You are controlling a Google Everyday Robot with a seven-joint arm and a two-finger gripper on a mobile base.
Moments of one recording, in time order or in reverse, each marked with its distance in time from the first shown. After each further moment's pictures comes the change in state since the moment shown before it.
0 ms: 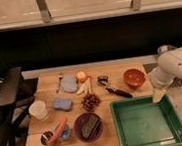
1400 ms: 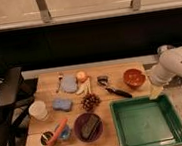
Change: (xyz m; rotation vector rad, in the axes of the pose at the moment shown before) arm -0.028 -0.026 -0.006 0.074 -0.093 -0.023
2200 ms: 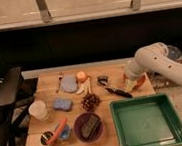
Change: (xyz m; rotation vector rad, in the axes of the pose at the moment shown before) arm -0.105 -0.051 0.027 0.063 -0.127 -0.071
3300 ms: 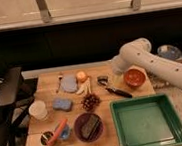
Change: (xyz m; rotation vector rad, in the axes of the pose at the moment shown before) arm -0.076 -0.051 0.033 0.026 -0.057 -0.076
